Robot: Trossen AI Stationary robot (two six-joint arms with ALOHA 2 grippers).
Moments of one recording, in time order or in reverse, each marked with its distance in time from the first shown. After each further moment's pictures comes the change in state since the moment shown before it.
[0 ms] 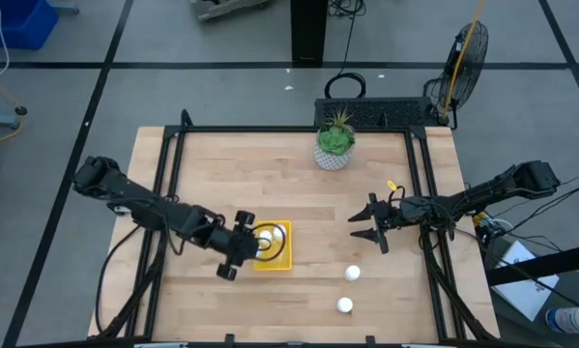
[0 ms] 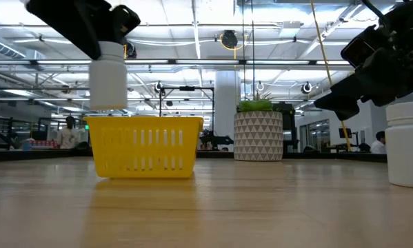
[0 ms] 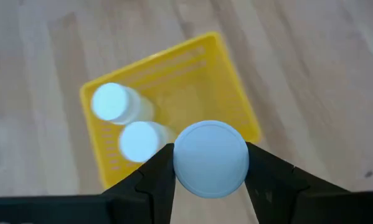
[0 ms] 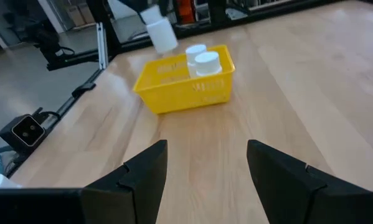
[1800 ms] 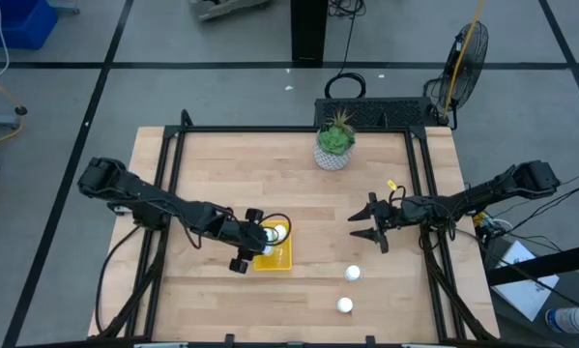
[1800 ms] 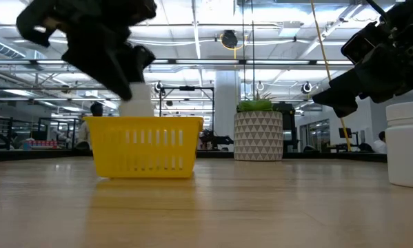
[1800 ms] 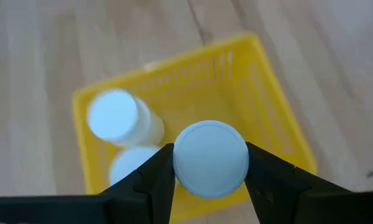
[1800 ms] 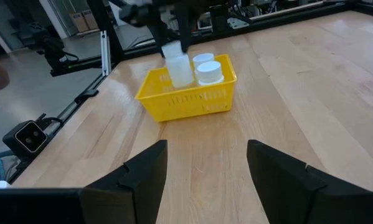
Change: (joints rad) left arm 0.120 0.045 -0.175 0.323 0.092 0.058; right arm 0.000 0.000 -0.001 0.030 0.000 -0.011
